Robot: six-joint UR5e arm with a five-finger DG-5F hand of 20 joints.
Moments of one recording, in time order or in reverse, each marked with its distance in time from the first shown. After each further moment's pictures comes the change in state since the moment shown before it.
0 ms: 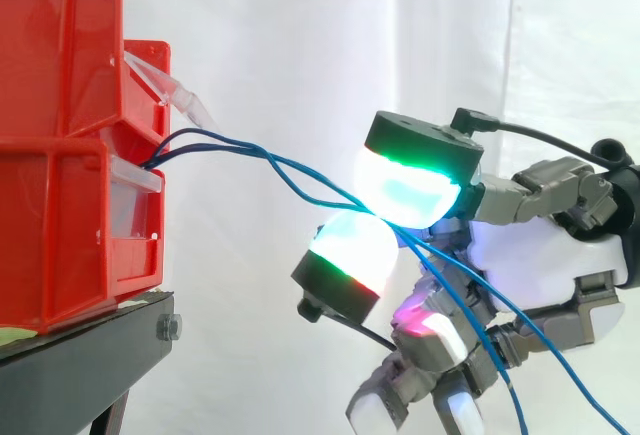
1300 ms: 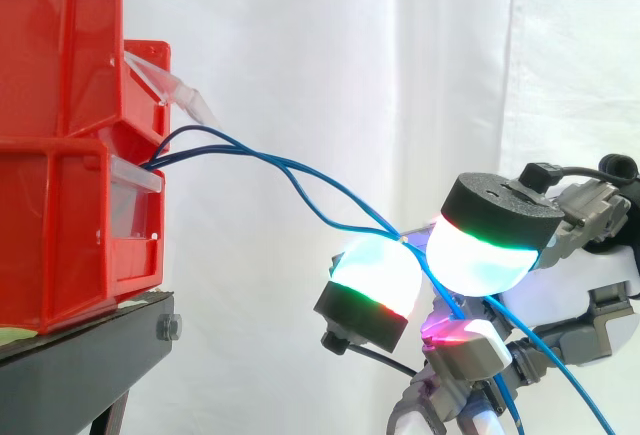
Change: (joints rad) arm -0.004 0.000 0.000 -0.044 -0.017 0.039
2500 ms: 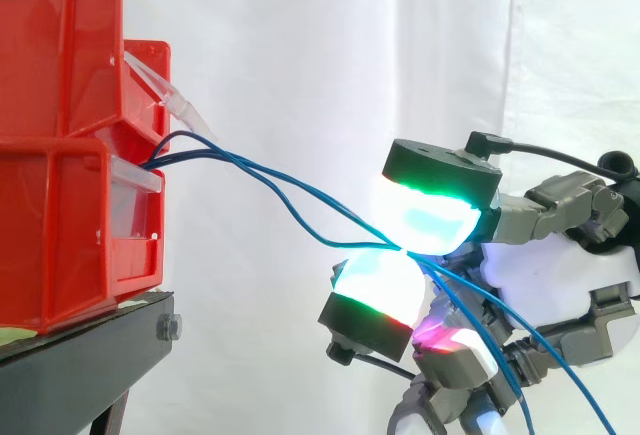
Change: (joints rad) arm 0.002 0.000 0.000 -0.001 0.001 0.000
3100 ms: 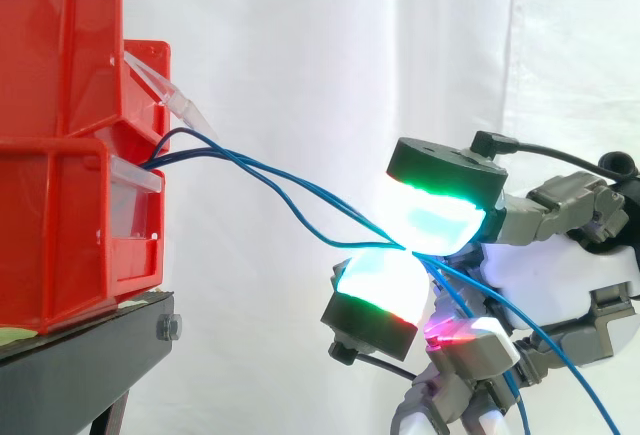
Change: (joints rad) arm 0.000 0.000 0.000 -0.001 0.000 0.001
